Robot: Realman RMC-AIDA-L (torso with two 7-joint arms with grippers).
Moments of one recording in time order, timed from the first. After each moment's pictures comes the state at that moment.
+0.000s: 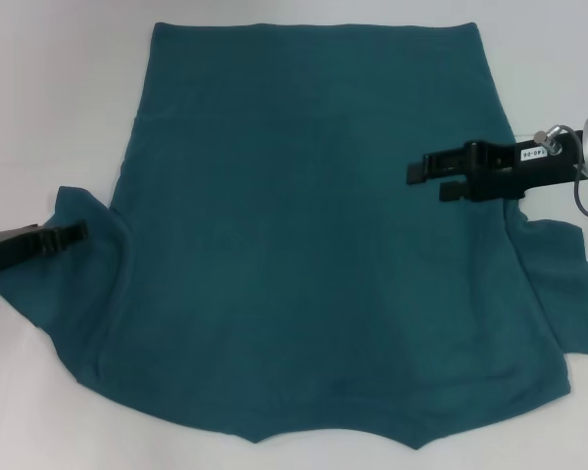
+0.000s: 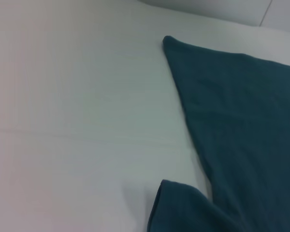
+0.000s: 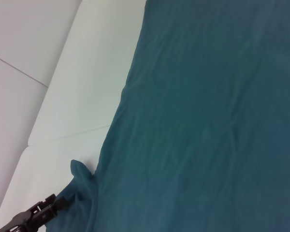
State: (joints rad) left arm -0.70 -2.11 0.58 0.50 2.18 0.58 -1.87; right arm 0.78 1.92 -0.75 -0.69 -2.22 -1.31 2.58
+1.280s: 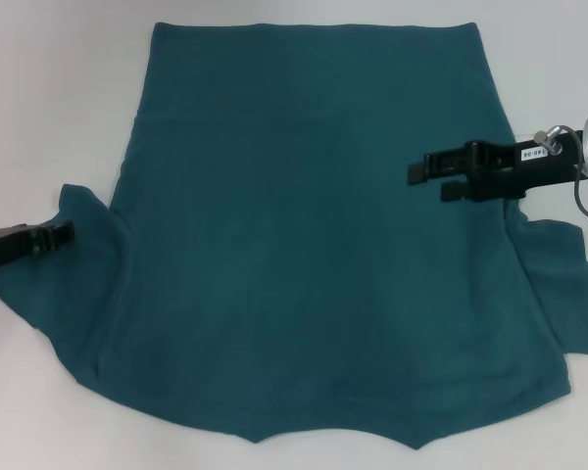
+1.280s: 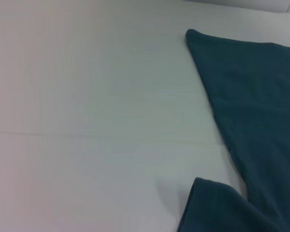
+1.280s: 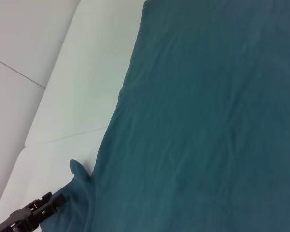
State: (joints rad) left arm -0.74 -2.08 0.64 0.43 2.20 0.44 -1.91; right arm 0.78 1.92 -0.76 -0.68 -2.22 -1.31 2.58
